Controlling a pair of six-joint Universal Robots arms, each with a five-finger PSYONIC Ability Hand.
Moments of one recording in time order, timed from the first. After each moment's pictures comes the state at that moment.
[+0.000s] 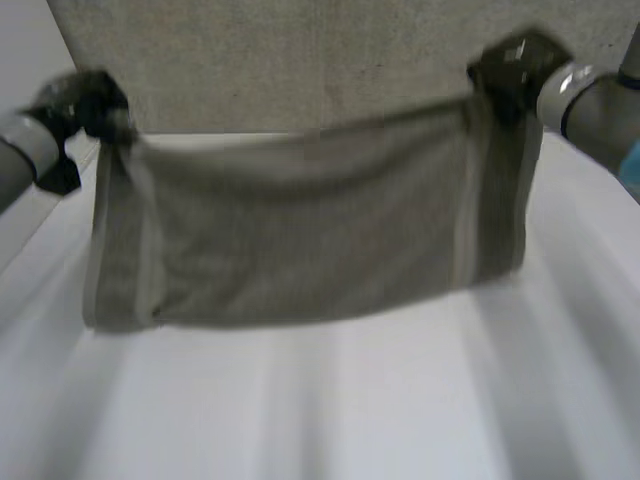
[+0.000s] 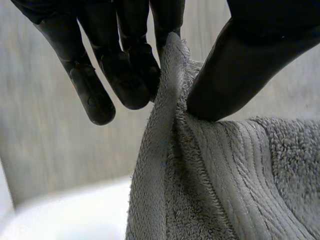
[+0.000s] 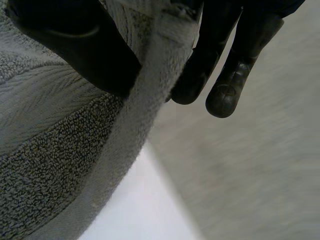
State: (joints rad) left arm 4.68 -2.19 -0.88 3.08 -1.21 3.00; right arm 1.86 -0.75 0.25 0.58 1.38 2.48; left_hand 1.34 1.39 1.38 1.39 1.19; right_hand 1.33 1.33 1.34 1.34 1.17
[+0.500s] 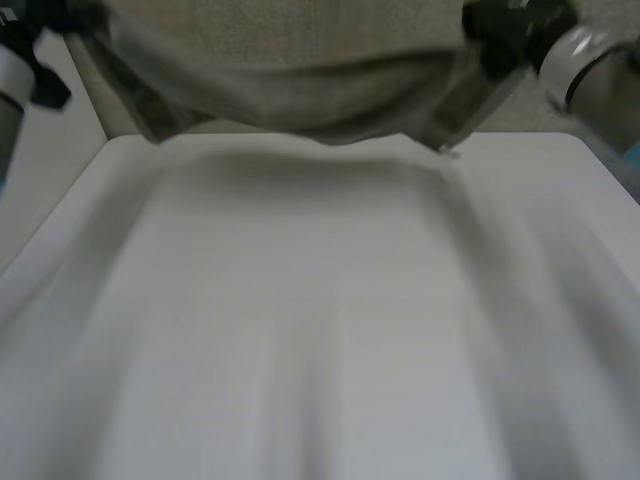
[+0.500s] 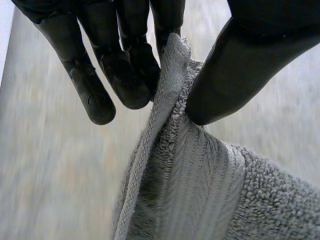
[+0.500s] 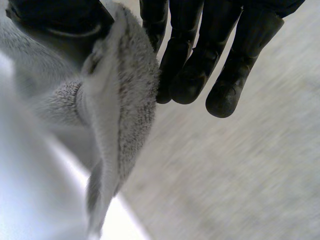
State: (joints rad) left arm 4.66 -2.10 -1.02 3.58 -1.29 2.73; right arm 1.85 -0.78 0.32 0.41 1.27 2.67; left_hand 1.34 1.39 1.38 1.39 1.19; right_hand 1.33 1.33 1.34 1.34 1.17
